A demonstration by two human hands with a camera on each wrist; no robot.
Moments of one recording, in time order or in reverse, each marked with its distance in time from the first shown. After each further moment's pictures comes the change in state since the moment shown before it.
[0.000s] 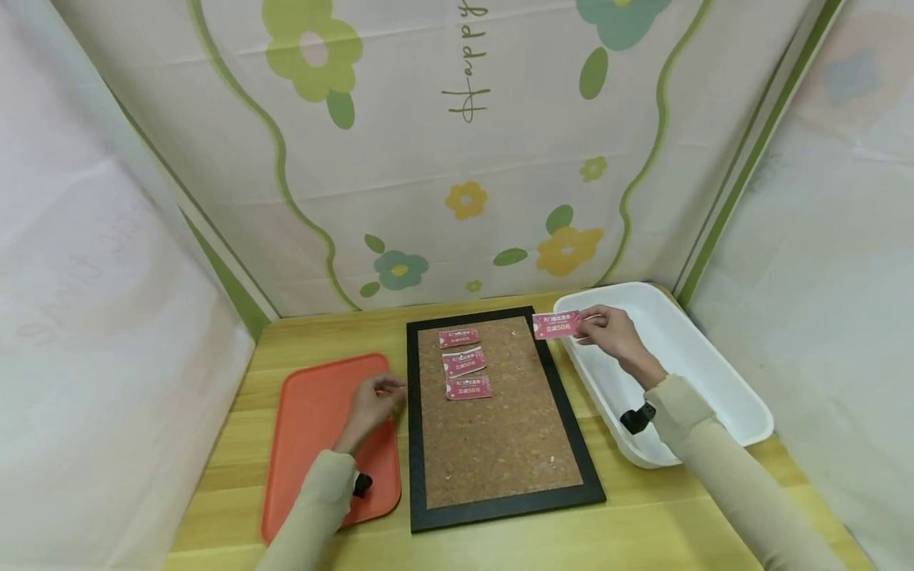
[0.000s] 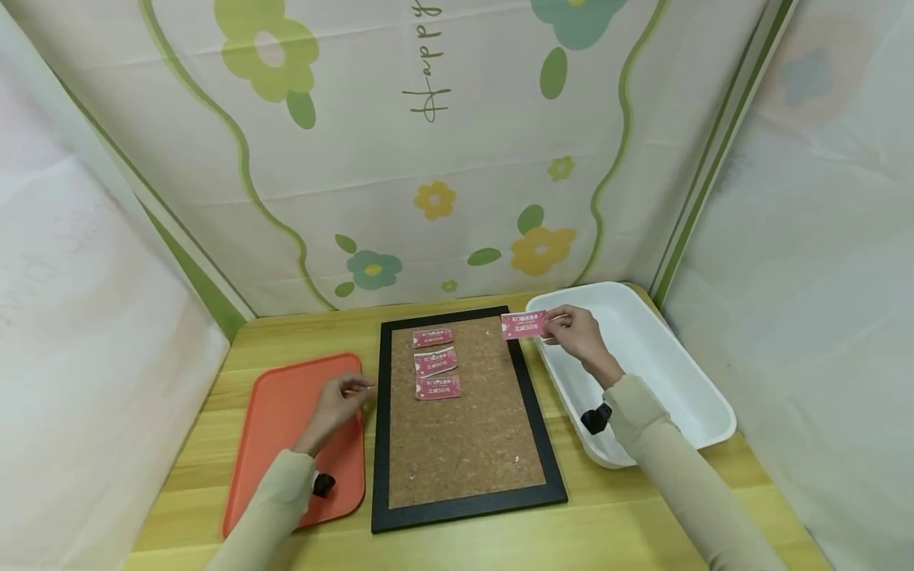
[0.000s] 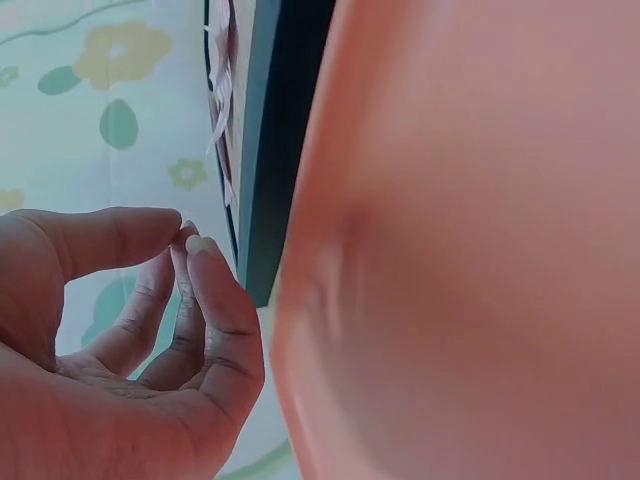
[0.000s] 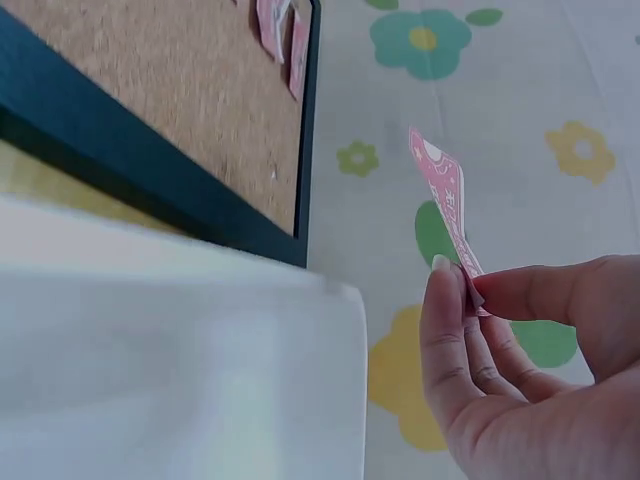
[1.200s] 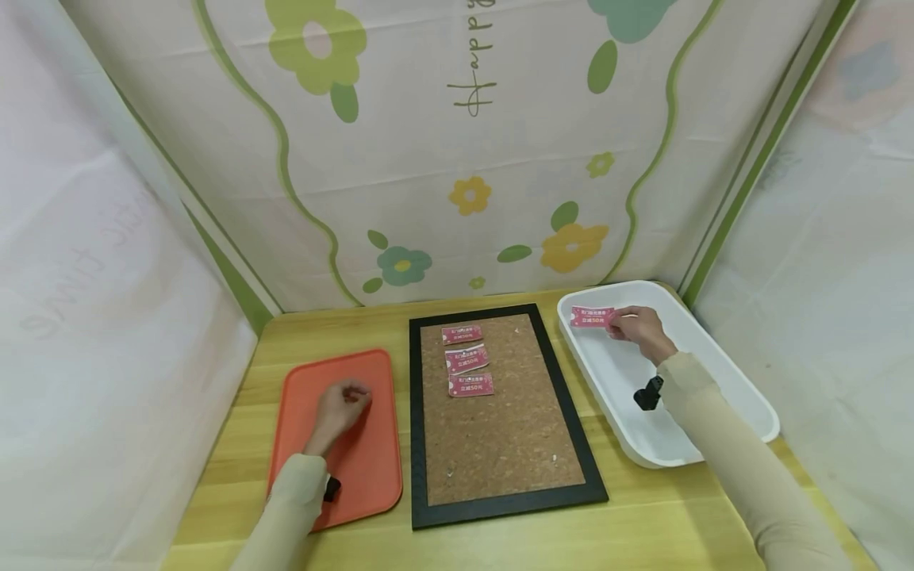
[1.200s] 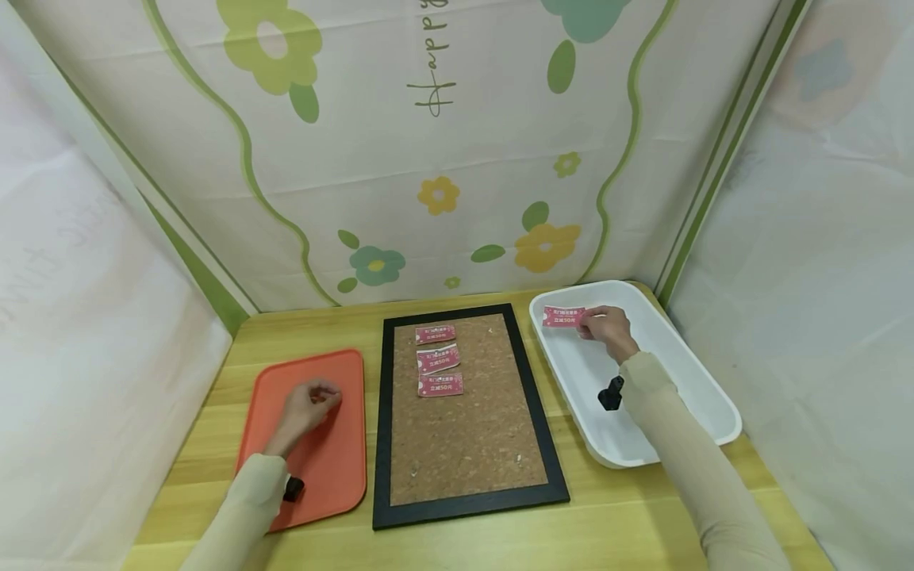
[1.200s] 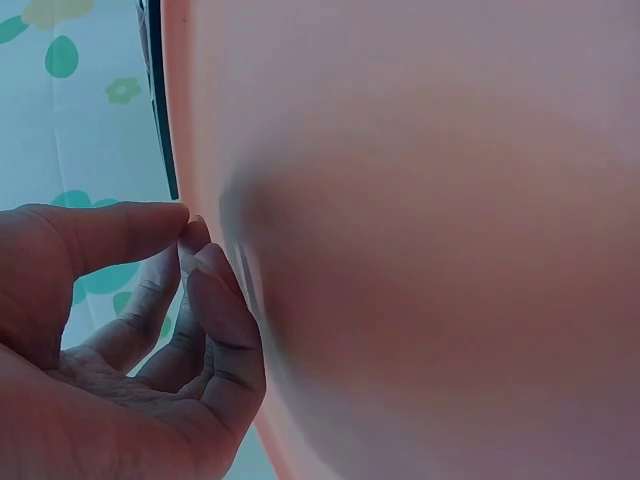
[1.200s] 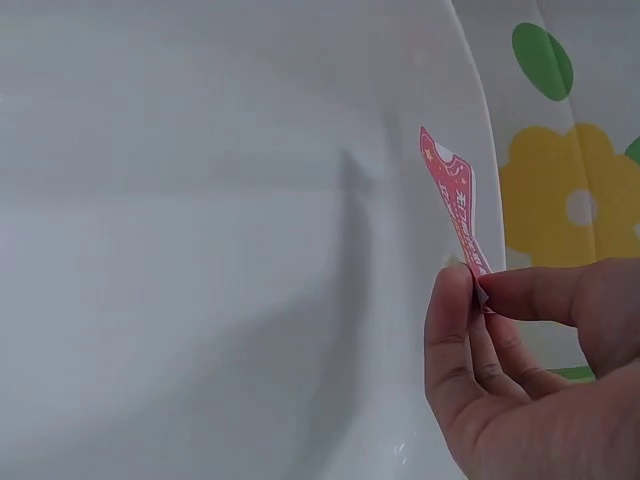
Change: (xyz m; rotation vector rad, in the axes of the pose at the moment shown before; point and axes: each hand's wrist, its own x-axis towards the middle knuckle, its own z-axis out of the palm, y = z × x) left_hand 0.000 -0.041 -0.041 0.247 0.113 -0.052; right_hand 0.048 0.061 -0.044 0.100 0.068 0.272
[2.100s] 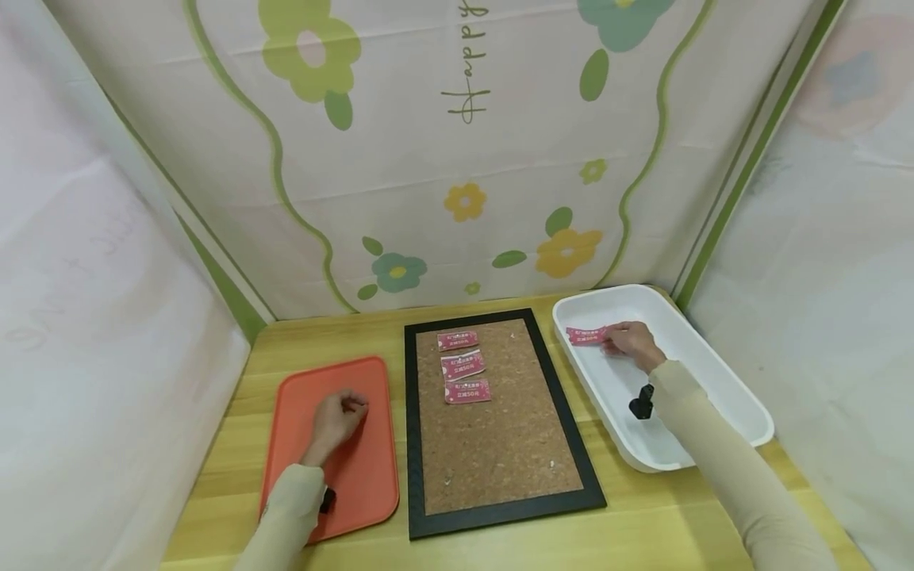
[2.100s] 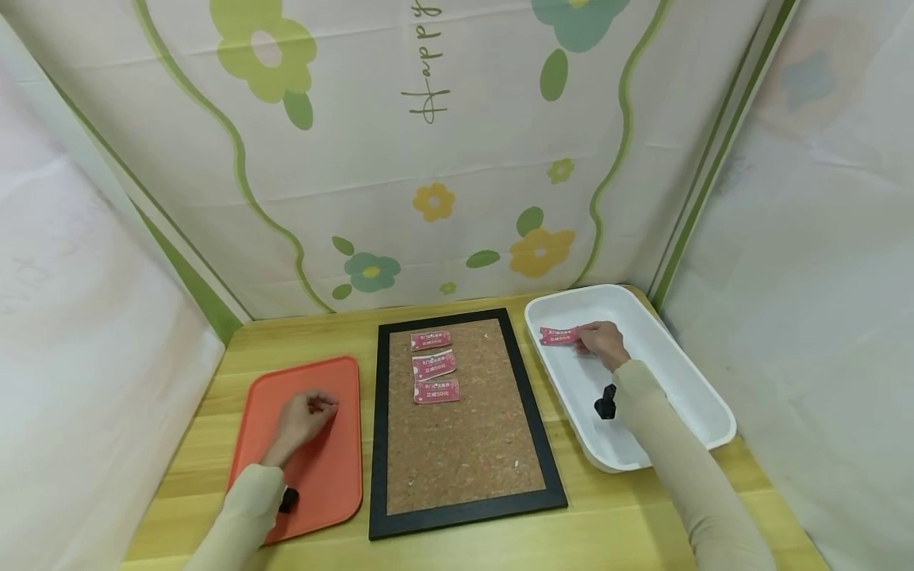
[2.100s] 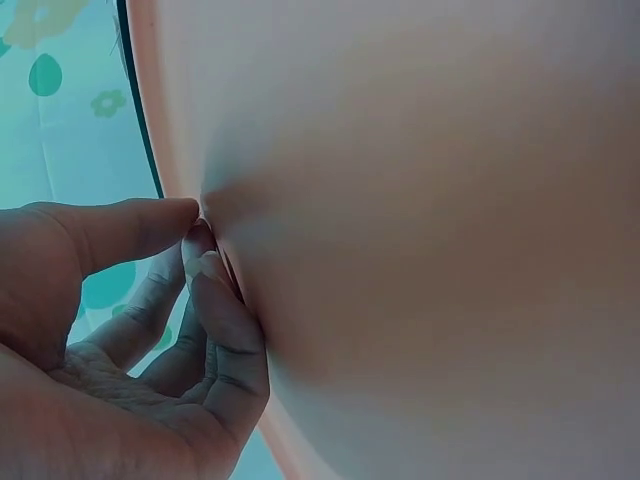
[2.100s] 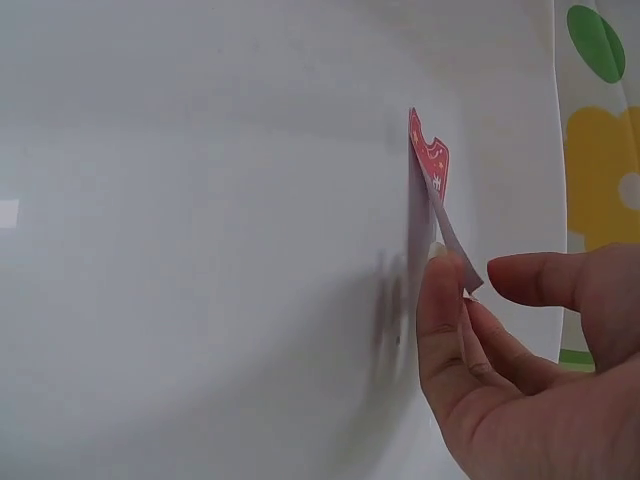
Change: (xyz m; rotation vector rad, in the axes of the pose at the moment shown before) left_hand -0.003 -0.002 0.002 0.044 -0.015 0.016; right_hand 0.008 0.025 0.001 -0.177 -0.005 0.067
